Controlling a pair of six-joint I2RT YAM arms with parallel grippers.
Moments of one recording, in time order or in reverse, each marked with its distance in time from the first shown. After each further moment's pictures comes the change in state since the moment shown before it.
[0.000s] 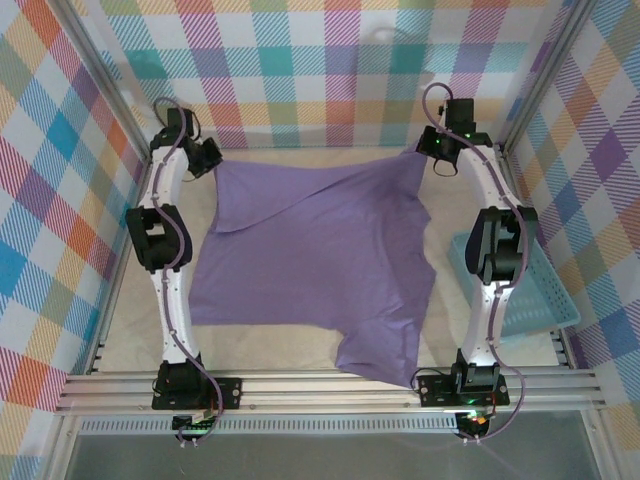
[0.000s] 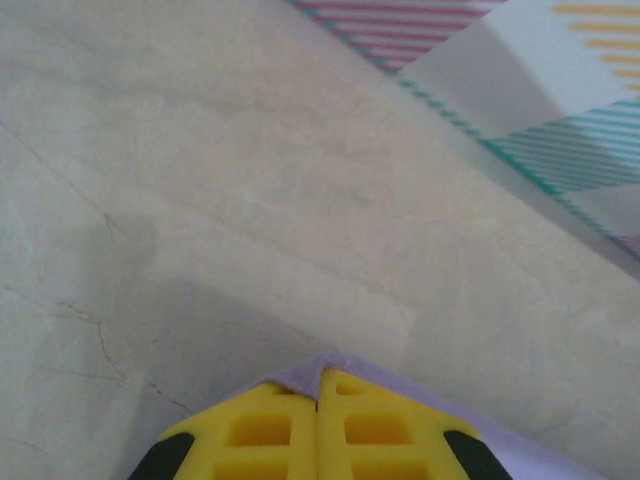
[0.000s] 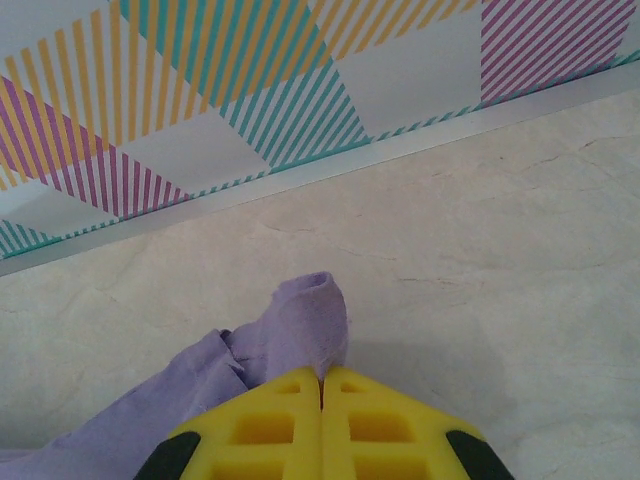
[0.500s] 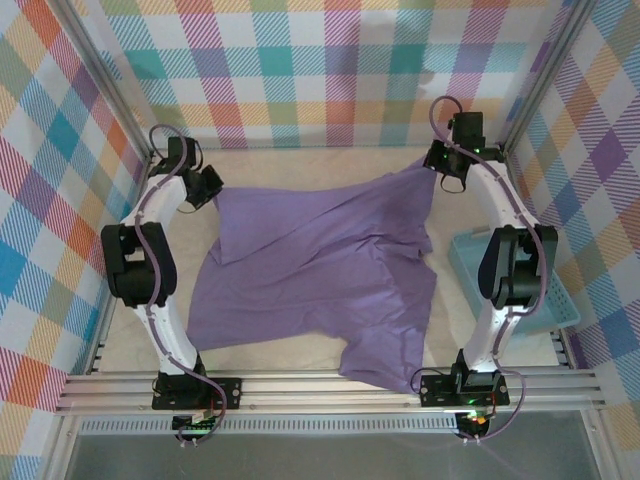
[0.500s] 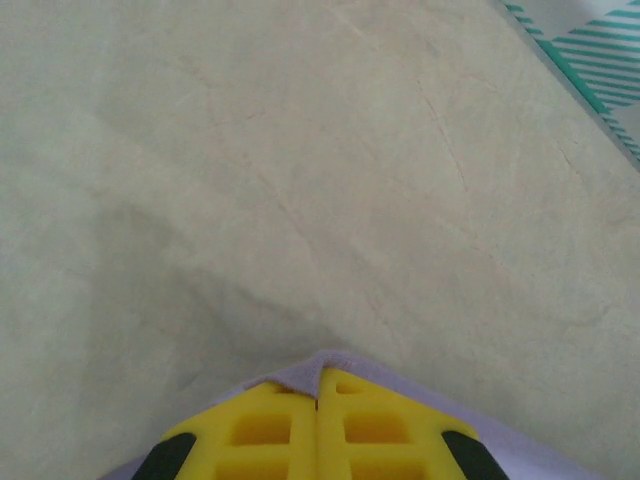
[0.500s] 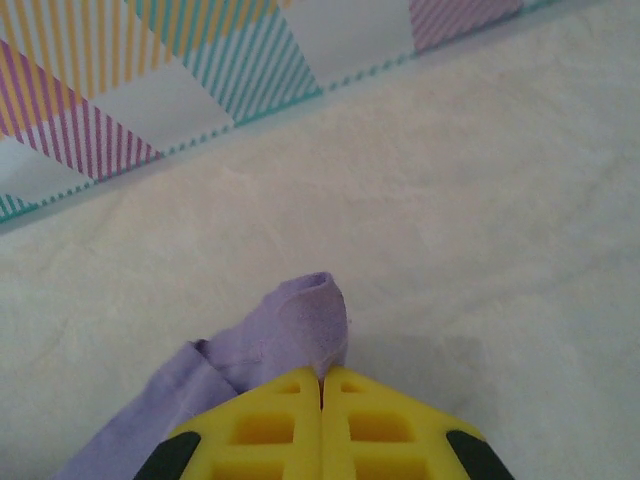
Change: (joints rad) left arm -0.036 -0.491 -0.758 0.285 -0.089 -0.104; right arm 0.000 -0.241 -0.290 0.027 0.061 0.020
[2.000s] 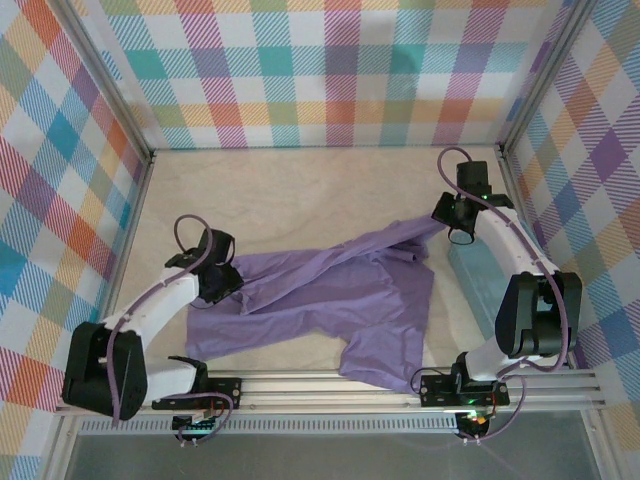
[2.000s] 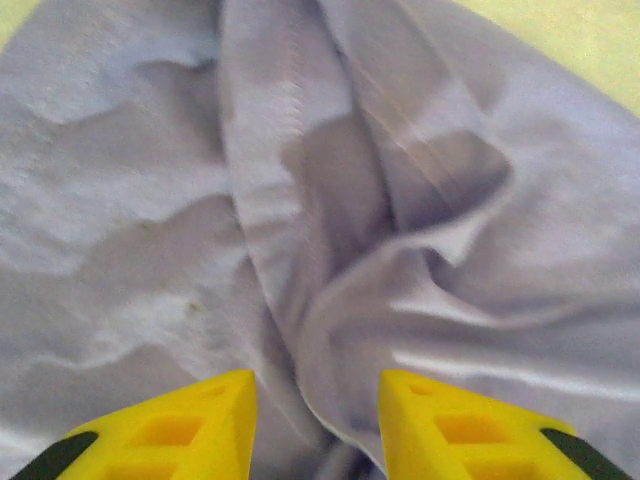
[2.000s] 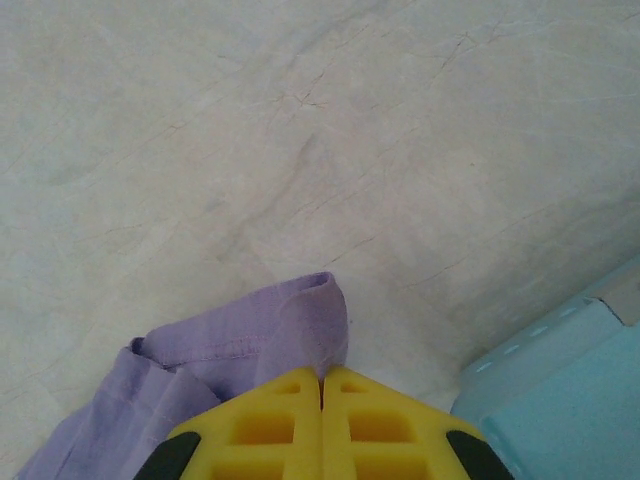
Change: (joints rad) left arm -0.340 -0.758 -0.924 -0.104 -0.222 -0.230; right arm 0.000 -0.389 -0.549 -0.063 0.104 0.109
